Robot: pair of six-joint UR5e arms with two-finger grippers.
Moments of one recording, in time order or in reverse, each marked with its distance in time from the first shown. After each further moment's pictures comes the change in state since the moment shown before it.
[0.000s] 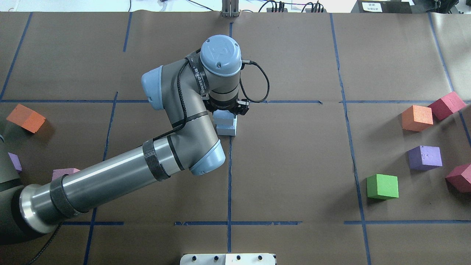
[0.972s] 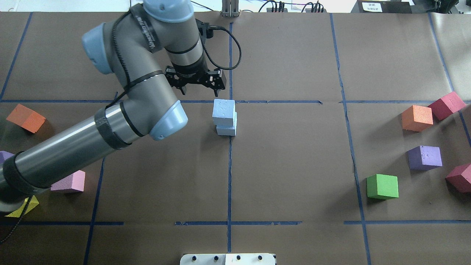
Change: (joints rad) left arm -0.200 0.149 -0.217 0.102 -0.240 0.160; right arm 0.000 0.000 -0.007 0.000 -0.001 0.047
